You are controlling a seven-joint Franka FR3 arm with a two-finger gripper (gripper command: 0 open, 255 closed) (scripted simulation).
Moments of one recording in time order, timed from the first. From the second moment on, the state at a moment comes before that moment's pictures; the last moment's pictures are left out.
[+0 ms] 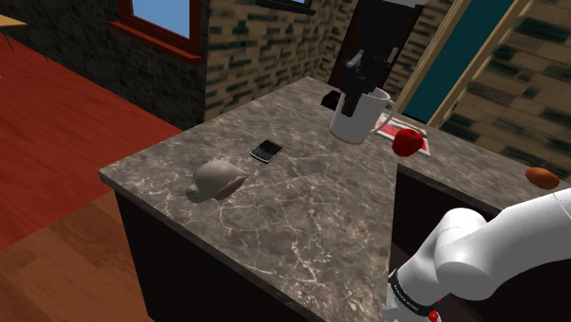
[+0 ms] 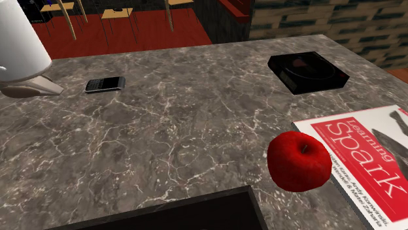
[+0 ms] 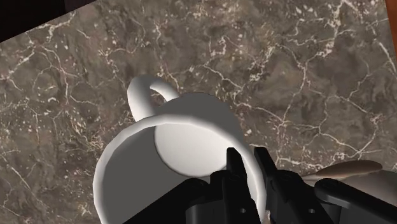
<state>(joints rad) 0.15 -0.39 0.30 -1.68 0.09 1.24 0.44</state>
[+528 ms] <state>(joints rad) 0.19 -0.39 0.41 -1.70 0.13 1.27 0.58</state>
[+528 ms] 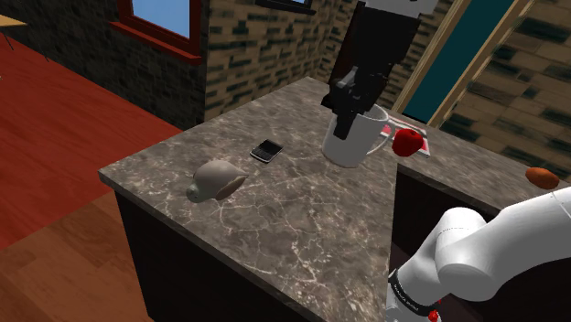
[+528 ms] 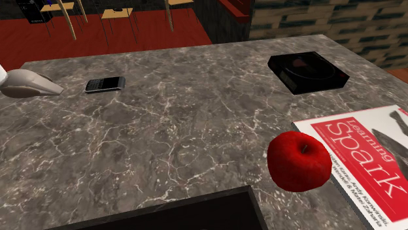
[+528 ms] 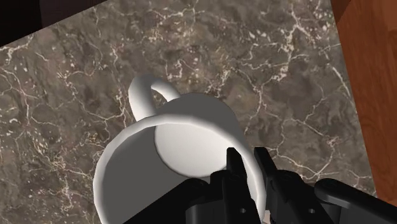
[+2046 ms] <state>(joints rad) 0.22 -0.50 0.42 -2.10 0.17 1.57 0.56</state>
